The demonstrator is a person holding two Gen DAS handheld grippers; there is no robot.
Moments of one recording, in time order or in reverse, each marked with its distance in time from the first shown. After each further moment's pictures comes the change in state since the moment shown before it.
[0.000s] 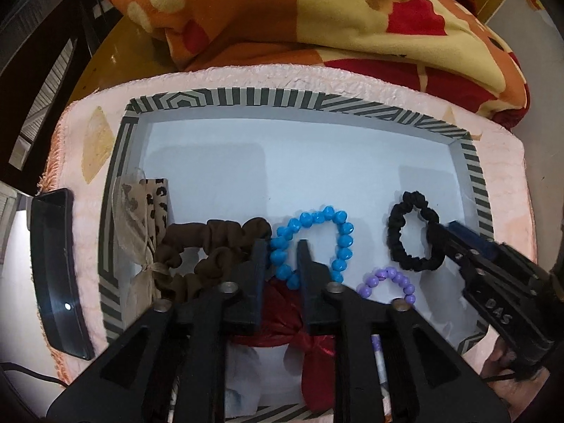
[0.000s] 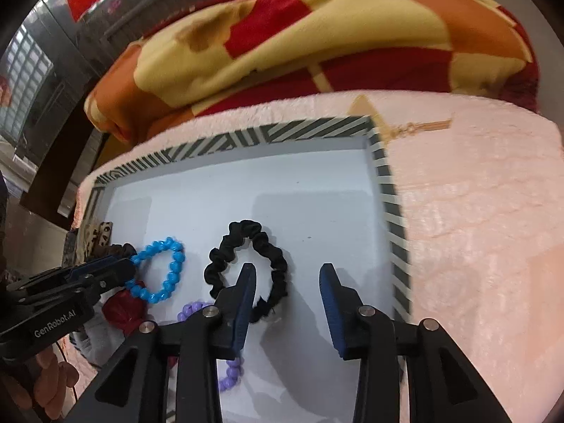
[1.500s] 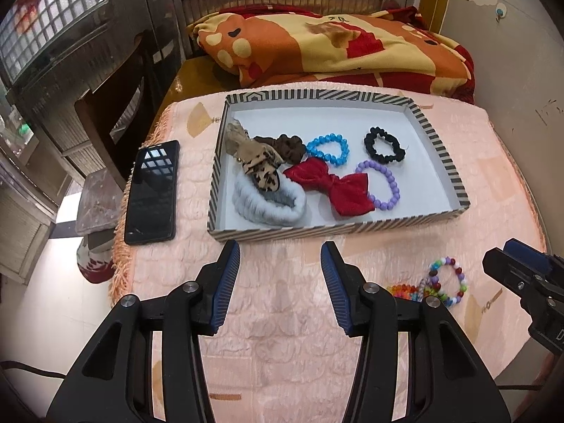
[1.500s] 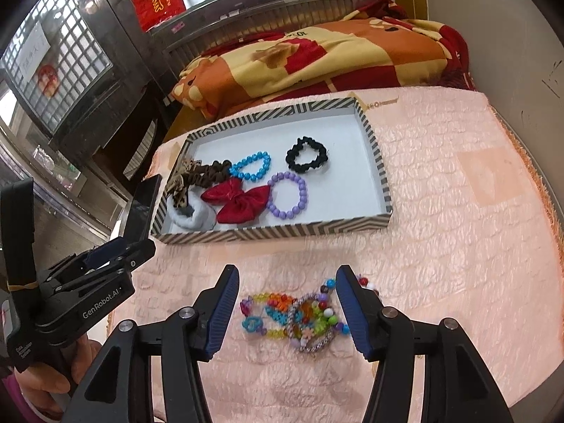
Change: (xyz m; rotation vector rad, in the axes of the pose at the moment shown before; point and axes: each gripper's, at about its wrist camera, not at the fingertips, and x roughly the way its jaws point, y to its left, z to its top) left arm -0.123 0.009 -0.166 0.077 -0.261 0.108; right arm -0.146 0.061 -0.161 0.014 -0.123 0.014
